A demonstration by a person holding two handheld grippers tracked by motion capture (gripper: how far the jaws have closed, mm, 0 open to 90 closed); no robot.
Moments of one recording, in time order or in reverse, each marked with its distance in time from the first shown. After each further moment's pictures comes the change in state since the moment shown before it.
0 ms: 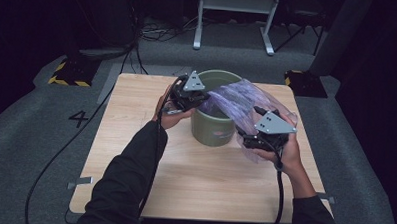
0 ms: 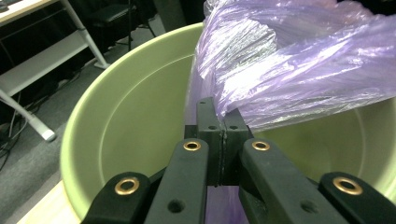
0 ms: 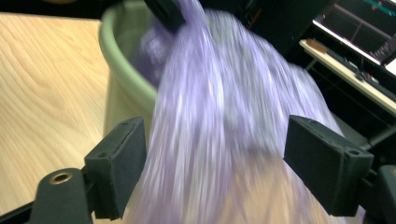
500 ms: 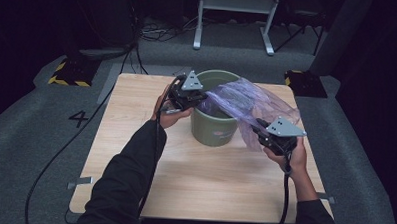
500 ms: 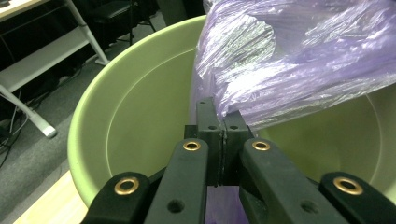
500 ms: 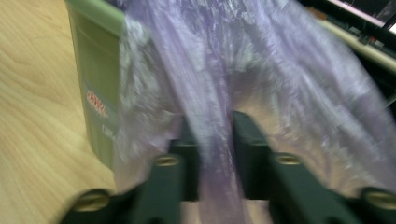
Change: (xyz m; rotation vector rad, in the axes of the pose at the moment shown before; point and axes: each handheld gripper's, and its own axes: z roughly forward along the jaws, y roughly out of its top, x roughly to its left) left arm 0.004 -0.004 0.002 0.003 0.000 -0.009; right arm -0.015 -0.042 0.001 0.048 -0.011 0.099
